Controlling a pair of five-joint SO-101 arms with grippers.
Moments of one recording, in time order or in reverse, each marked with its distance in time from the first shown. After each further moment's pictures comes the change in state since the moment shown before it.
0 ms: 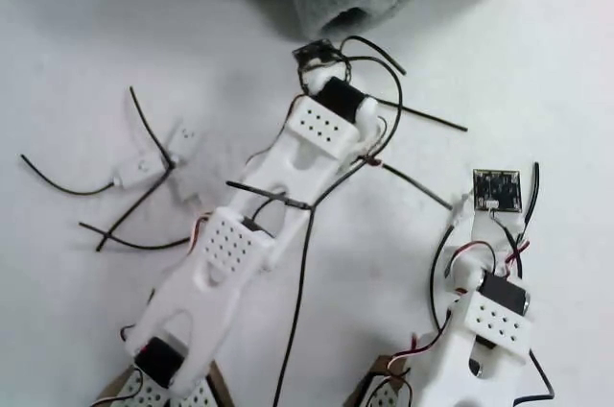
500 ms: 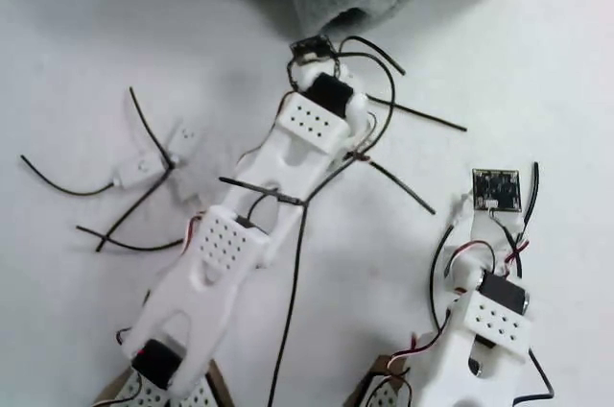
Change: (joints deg) left arm -4.4 2.2 -0.1 -0.6 -5.3; right arm 0.0 0.0 0.0 0.0 0.0
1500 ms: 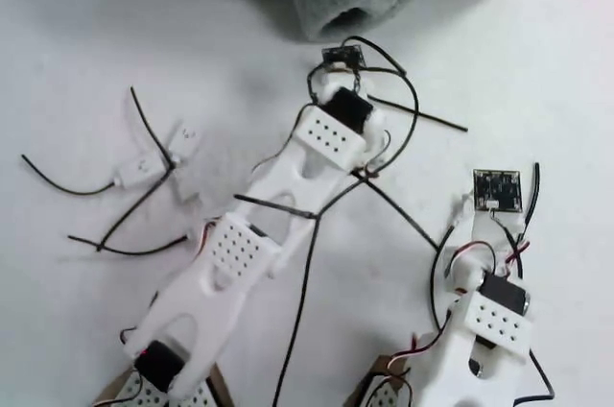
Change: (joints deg) left arm 5.2 2.4 -4.1 1.8 -7.2; right arm 0.0 0.0 0.0 0.0 0.0
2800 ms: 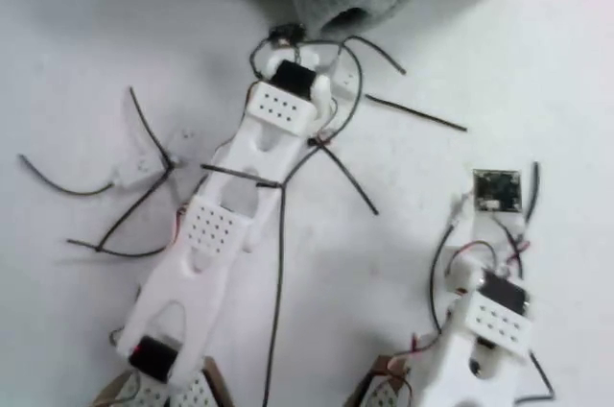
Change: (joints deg) left arm -10.7 0.3 0.1 -0.5 -7.8; right arm 0.1 0.0 0.0 0.0 0.0
